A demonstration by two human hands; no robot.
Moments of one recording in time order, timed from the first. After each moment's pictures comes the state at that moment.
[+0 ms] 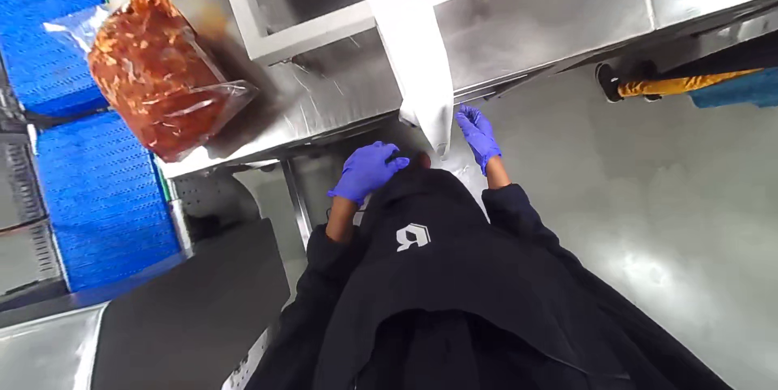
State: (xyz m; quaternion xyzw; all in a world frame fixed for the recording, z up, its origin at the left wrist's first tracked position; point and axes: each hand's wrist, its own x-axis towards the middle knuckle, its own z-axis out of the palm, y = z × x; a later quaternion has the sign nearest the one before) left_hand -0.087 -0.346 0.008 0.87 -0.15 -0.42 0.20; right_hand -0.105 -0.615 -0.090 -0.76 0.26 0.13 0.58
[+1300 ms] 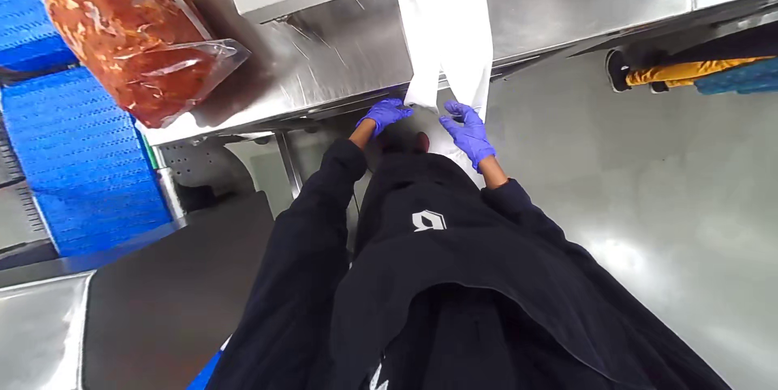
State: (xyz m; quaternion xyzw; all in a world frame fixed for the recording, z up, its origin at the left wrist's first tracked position) left_hand -0.036 -0.356 -0.167 0.82 0.01 -0.45 0.36; right_hand -0.131 -0.582 -0.086 -0.80 0.18 0.18 0.55
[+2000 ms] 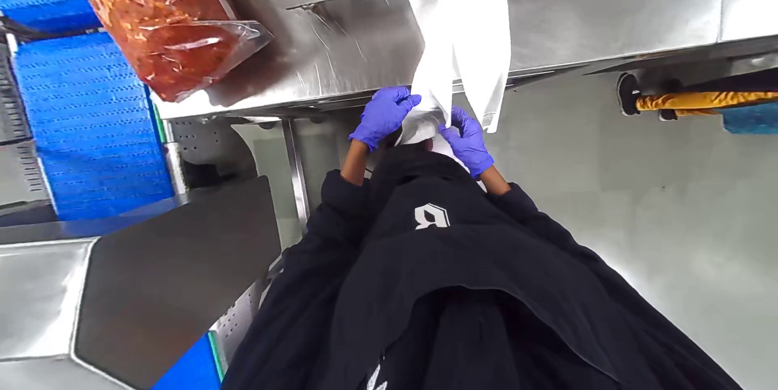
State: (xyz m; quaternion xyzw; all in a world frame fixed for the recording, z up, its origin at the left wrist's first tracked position) left_hand -0.063 -0.339 -0.040 0.86 -0.03 -0.25 0.44; right_hand -0.133 -0.553 -0.076 -0.75 0.03 0.10 0.65
